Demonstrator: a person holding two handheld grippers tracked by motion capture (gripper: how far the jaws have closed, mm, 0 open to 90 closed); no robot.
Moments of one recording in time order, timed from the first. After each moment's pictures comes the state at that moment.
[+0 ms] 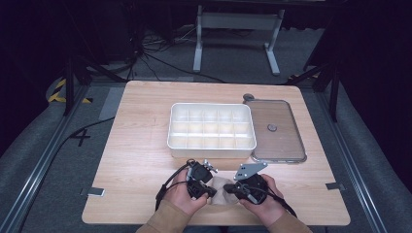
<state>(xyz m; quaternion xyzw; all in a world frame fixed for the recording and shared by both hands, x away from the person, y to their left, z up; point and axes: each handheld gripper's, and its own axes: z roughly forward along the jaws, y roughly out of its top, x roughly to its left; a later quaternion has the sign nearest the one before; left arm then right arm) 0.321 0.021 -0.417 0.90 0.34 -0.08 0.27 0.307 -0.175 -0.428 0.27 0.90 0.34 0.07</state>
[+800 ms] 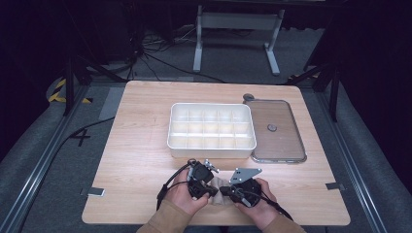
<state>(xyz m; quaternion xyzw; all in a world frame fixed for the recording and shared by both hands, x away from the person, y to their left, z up) 0.321 0.019 -0.415 0.90 0.33 -0.07 0.28 0.305 -0.167 -0.450 0.27 0.89 0.35 0.08</state>
